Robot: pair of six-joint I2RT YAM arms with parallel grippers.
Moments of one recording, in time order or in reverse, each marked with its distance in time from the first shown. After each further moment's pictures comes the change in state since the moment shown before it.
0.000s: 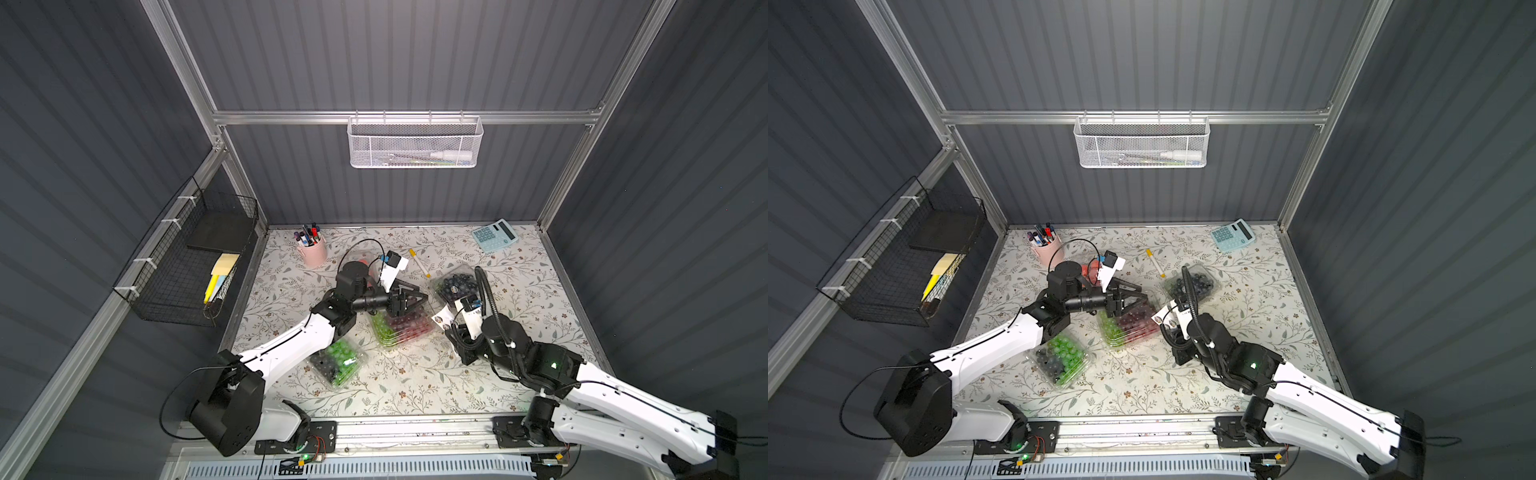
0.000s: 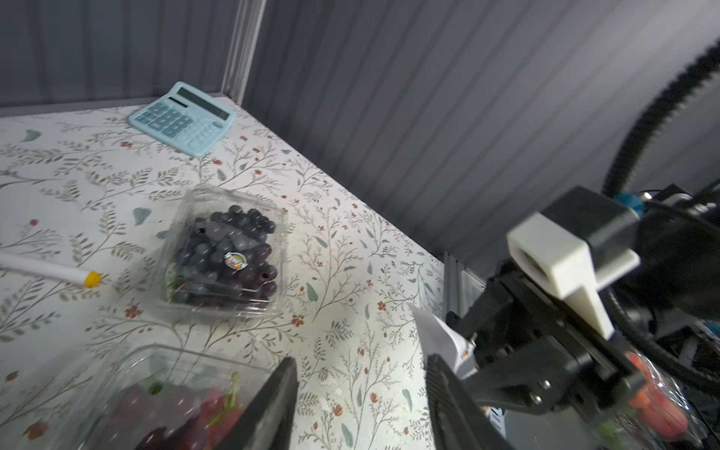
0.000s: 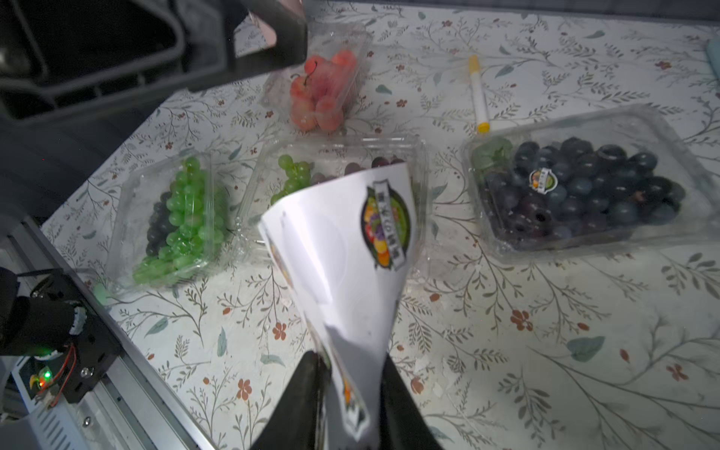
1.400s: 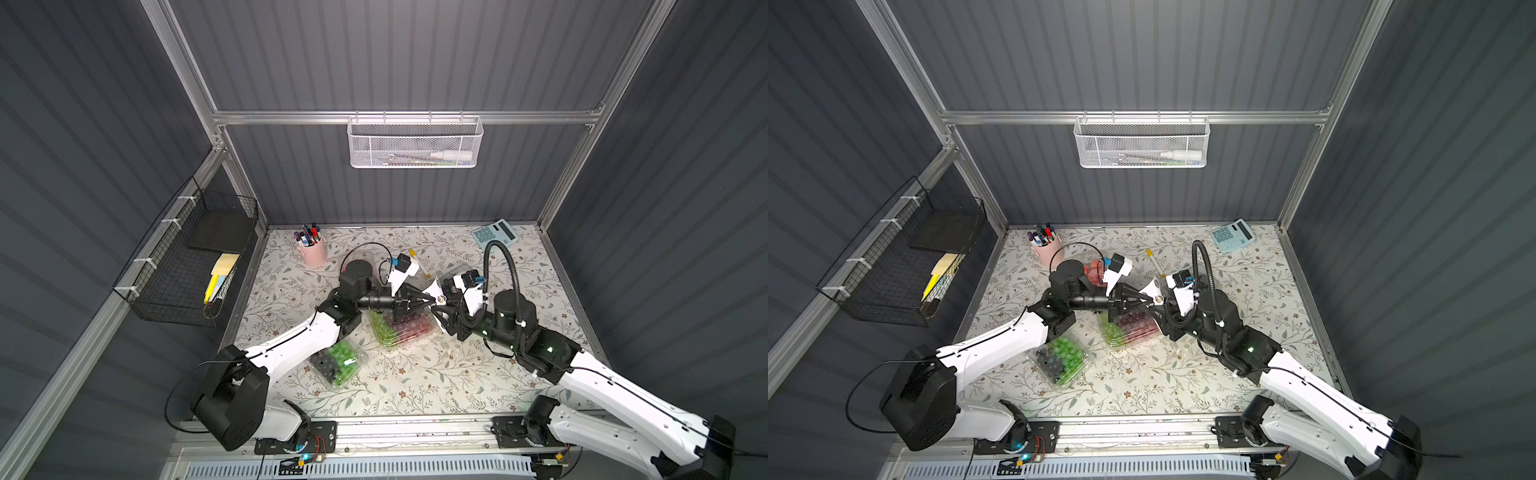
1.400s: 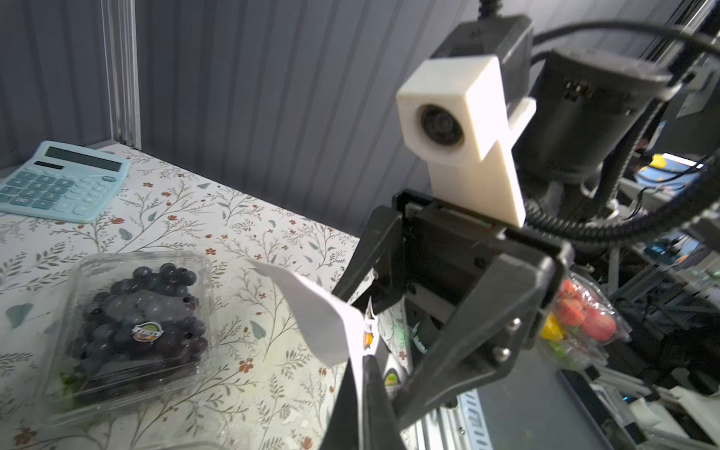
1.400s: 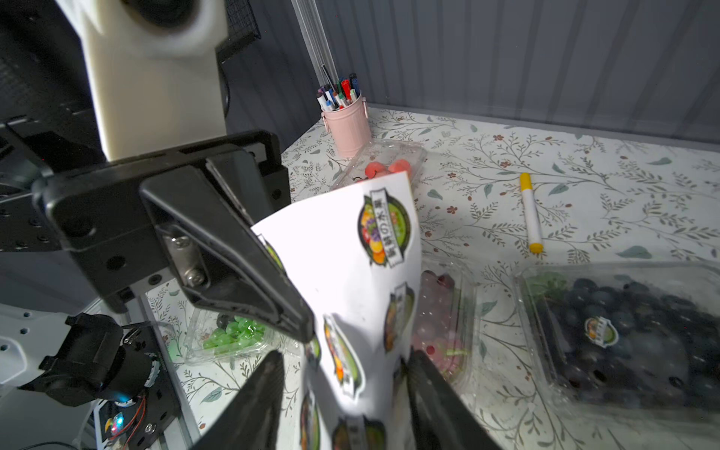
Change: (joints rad) left arm -0.032 0.031 0.056 0.025 0.177 0.139; right arm -0.169 0.052 0.050 0.233 -0.277 -0.127
